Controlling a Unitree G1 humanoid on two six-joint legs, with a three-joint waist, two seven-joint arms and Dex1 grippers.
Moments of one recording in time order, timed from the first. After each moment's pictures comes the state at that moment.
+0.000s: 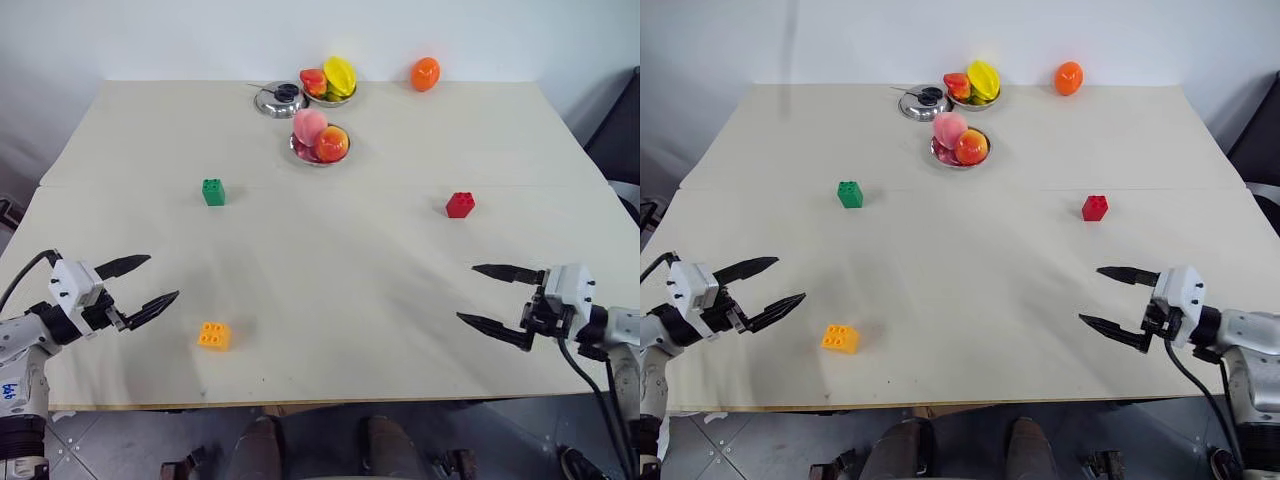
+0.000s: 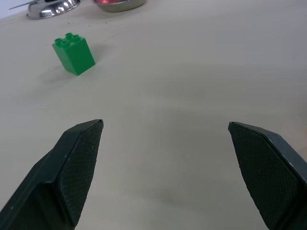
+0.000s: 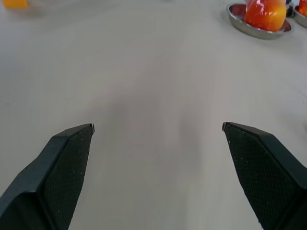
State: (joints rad) left arm -0.09 0.78 0.40 0.30 -0.45 -0.16 -1.07; right arm -0.08 -0.78 -0.27 0.08 0.48 -0.09 1.26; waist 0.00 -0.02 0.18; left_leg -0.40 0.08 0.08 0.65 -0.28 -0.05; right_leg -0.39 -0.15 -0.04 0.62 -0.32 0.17
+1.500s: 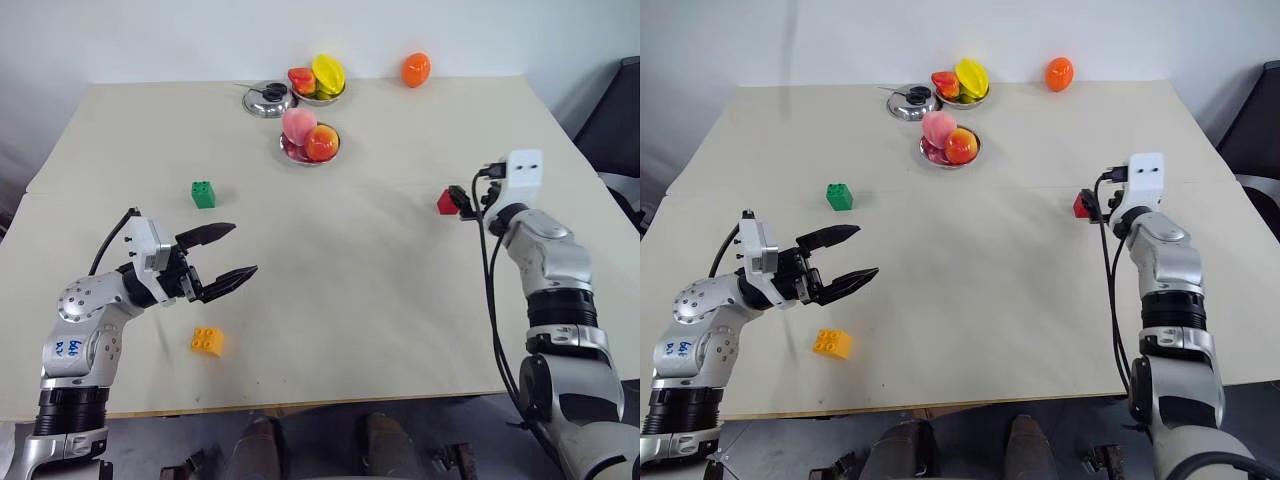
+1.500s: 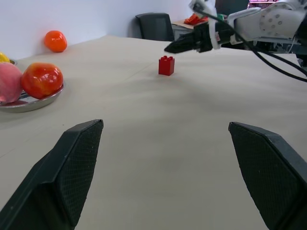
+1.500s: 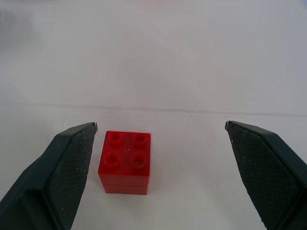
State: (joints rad) left arm -0.26 0.63 0.22 -0.03 -0.57 0.15 -1.02; right arm -0.87 -0.48 -0.19 0.67 0.20 0.40 0.30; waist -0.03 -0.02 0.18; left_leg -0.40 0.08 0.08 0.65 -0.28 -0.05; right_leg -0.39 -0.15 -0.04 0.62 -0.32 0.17
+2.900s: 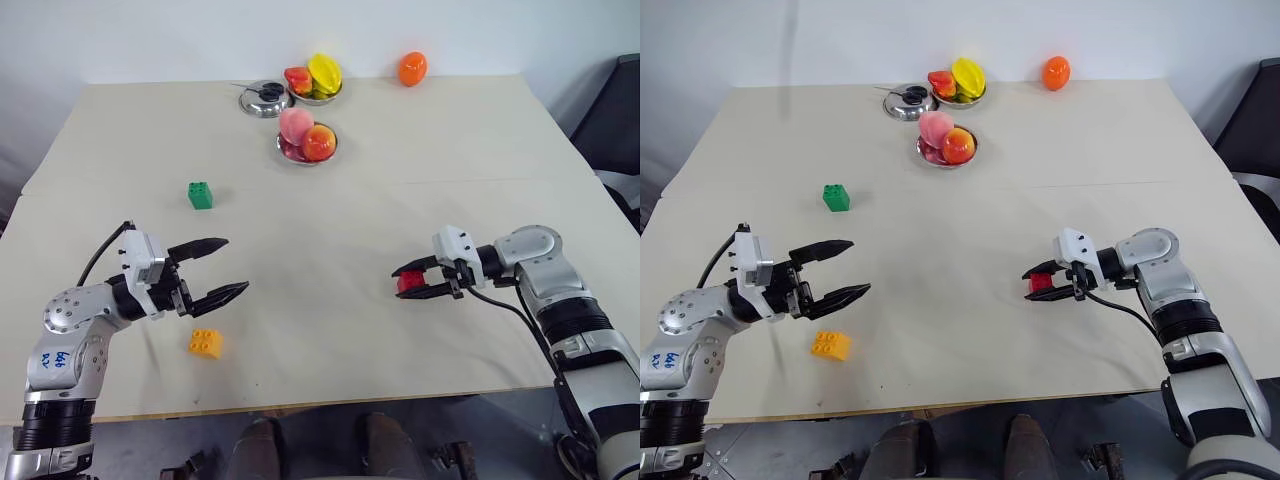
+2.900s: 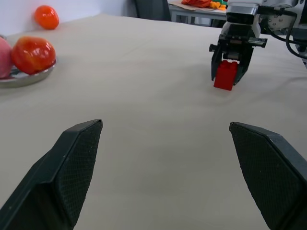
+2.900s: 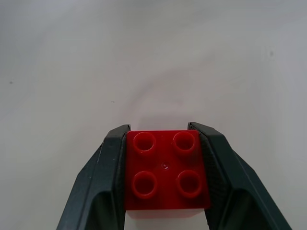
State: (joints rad) left arm -0.19 0.67 0.25 -0.06 -0.56 0.17 -1.05; right arm -0.78 -0.70 0.27 0.68 0.26 -0.18 1.55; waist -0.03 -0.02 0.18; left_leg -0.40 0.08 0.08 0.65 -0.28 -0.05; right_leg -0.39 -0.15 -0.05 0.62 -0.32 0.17
